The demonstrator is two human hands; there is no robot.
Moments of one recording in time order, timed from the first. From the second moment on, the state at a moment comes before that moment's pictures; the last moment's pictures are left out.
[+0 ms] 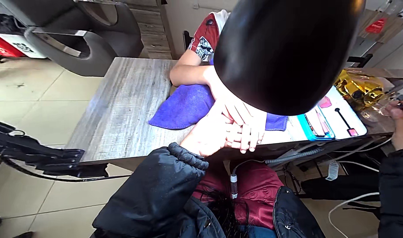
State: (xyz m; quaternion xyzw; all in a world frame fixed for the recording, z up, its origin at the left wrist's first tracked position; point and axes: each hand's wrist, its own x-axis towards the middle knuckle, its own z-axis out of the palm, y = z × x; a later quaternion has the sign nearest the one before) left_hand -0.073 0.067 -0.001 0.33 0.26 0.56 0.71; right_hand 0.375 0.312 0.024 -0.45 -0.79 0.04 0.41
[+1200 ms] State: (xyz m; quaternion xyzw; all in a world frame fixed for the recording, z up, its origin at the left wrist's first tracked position) left_hand -0.053 0.041 0.029 0.32 0.41 0.62 0.59; right_hand 0.135 0.141 0.040 -0.26 -0.63 0.68 0.26
